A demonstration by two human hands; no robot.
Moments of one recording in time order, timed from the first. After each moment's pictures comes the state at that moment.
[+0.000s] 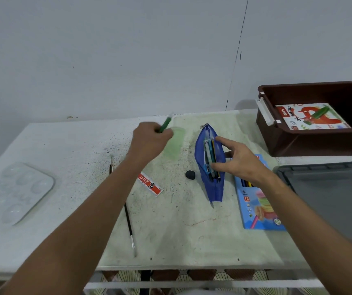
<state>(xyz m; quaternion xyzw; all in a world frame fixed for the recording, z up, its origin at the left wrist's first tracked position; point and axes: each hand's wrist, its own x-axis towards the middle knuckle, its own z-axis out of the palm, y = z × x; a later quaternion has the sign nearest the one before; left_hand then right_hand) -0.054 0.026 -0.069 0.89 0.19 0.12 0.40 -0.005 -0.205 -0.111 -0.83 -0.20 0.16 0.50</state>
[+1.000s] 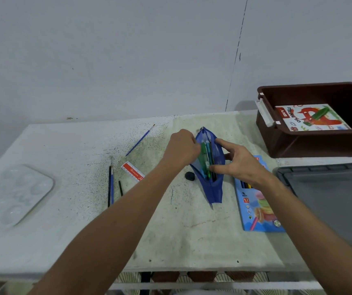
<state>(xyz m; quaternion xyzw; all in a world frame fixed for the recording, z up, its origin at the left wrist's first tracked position) -0.020 -0.036 -0.094 0.92 0.16 0.02 0.35 -0.003 -0.207 -0.115 -0.82 -0.20 0.19 0.51</state>
